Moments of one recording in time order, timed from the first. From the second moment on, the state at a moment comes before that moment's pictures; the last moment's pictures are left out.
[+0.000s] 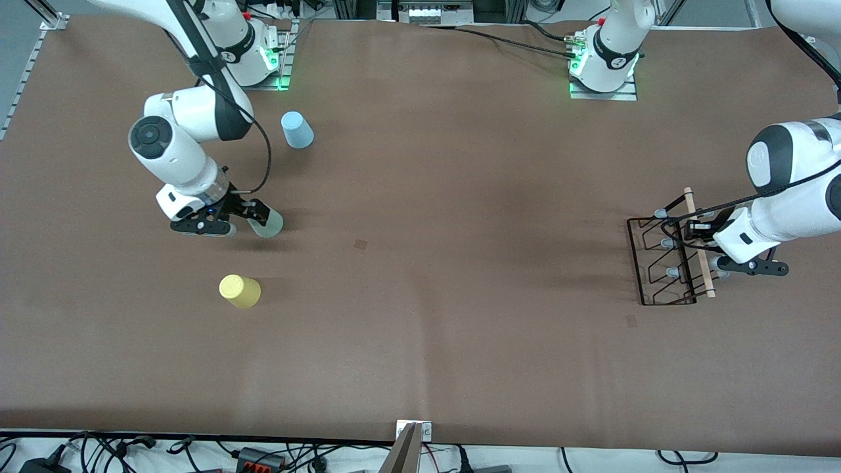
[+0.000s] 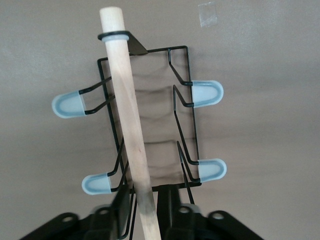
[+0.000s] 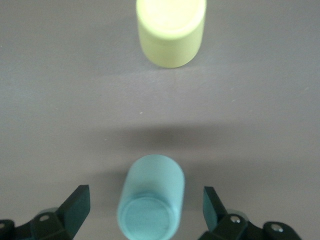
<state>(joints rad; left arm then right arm) 0.11 0.31 0.02 -1.89 0.04 2.03 0.19 0.17 0.21 0.06 -2.29 0.00 2.56 0.32</state>
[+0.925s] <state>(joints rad) 0.10 0.30 -0.05 -1.74 0.04 1.84 0.20 0.17 0.24 0.06 -2.33 0.00 2.56 0.35</state>
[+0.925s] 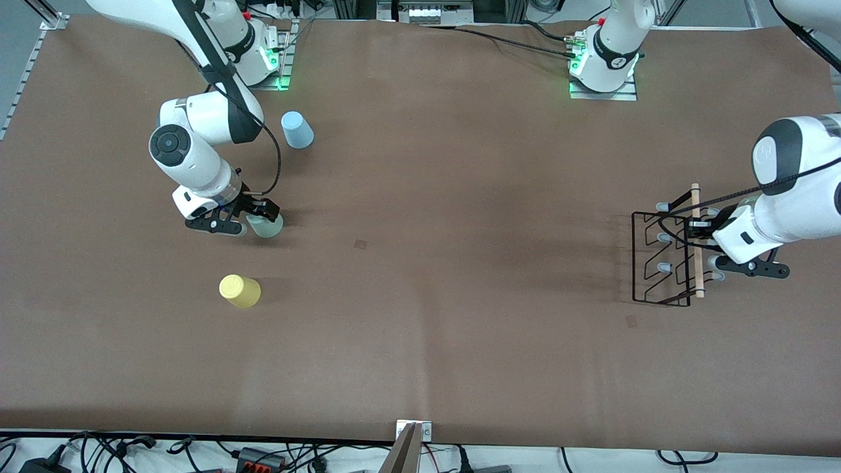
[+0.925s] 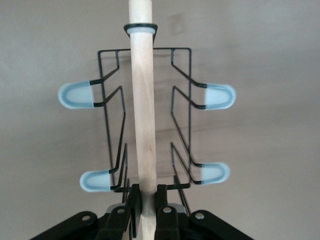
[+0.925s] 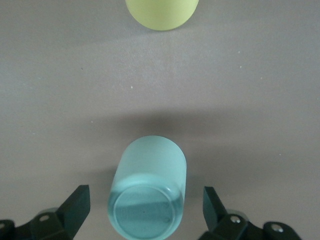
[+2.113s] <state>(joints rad) -0.30 0.55 -0.52 -1.54 0.03 2.03 -0.72 0.16 0.16 0.05 -2.27 0.00 2.45 0.31</state>
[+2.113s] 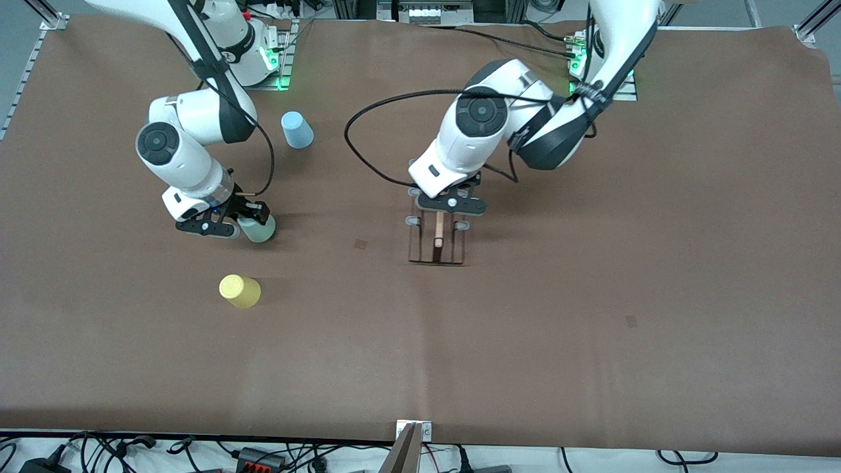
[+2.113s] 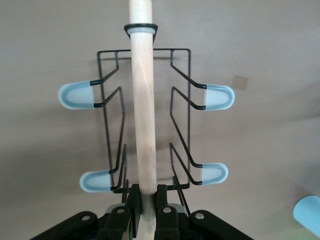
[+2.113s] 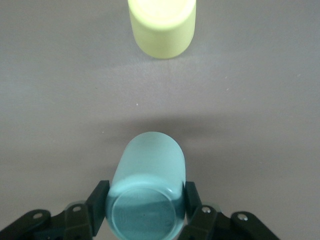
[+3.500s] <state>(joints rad) 0.10 0.44 -0.48 -1.48 0.24 1.82 -0.39 0.18 -0.03 0.22 -2.10 0.12 2.03 0.59</state>
